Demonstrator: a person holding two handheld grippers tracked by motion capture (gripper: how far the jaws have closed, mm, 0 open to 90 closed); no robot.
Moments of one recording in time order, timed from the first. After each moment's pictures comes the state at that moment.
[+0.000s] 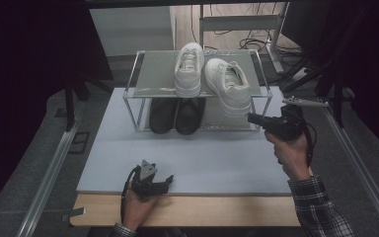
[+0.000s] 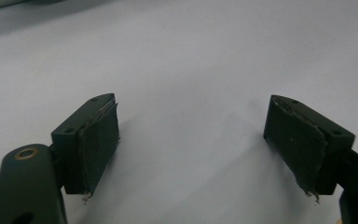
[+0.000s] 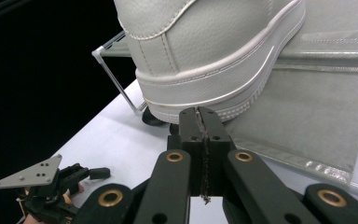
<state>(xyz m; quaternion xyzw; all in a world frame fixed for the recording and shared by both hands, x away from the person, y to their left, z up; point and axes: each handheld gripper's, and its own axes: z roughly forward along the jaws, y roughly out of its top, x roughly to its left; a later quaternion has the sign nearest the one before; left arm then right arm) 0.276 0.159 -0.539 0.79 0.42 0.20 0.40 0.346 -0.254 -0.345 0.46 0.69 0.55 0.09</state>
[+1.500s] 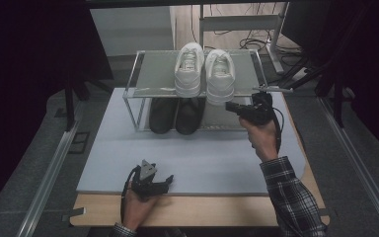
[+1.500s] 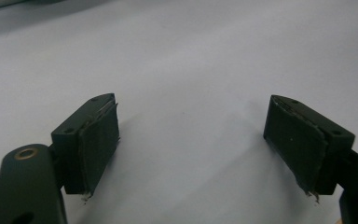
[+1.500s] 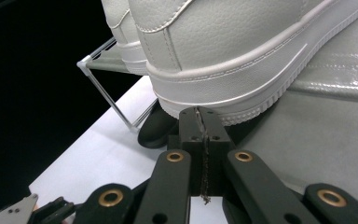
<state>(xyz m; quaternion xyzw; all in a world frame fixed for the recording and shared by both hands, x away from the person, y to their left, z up) 0.276 0.159 -0.539 0.79 0.42 0.20 0.40 0.399 -0.196 -0.355 0.46 0.69 0.55 0.09</state>
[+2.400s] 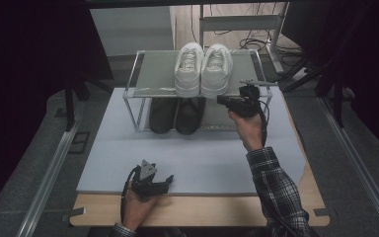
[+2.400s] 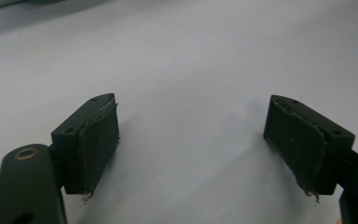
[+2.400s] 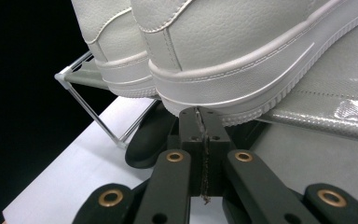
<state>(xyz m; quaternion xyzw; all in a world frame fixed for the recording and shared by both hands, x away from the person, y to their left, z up) 0.276 0.158 -0.539 0.79 0.42 0.20 0.40 0.427 -0.169 -0.358 0.47 0.69 0.54 0.11</state>
